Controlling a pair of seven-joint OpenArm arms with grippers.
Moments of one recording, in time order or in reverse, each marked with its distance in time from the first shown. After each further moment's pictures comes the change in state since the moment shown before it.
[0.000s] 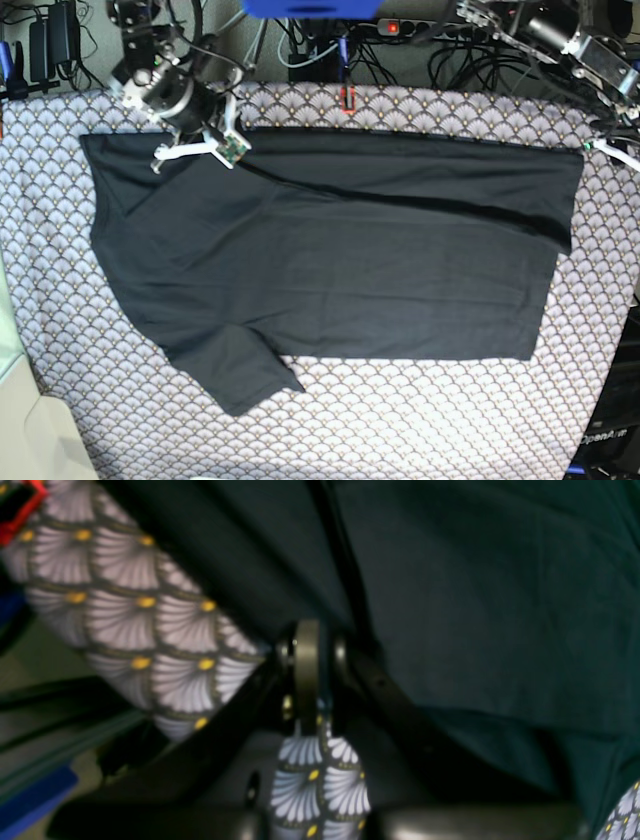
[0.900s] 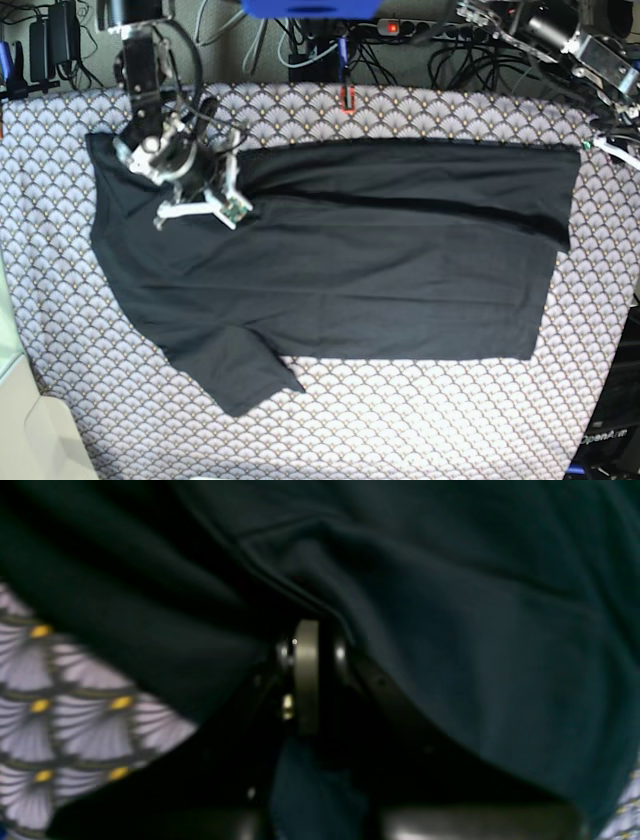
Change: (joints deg) left arm 0.0 0.0 0.0 -0.1 0.2 0.0 0.0; right arm 15.3 0.7 -0.4 -11.9 -2.3 0.2 0.0
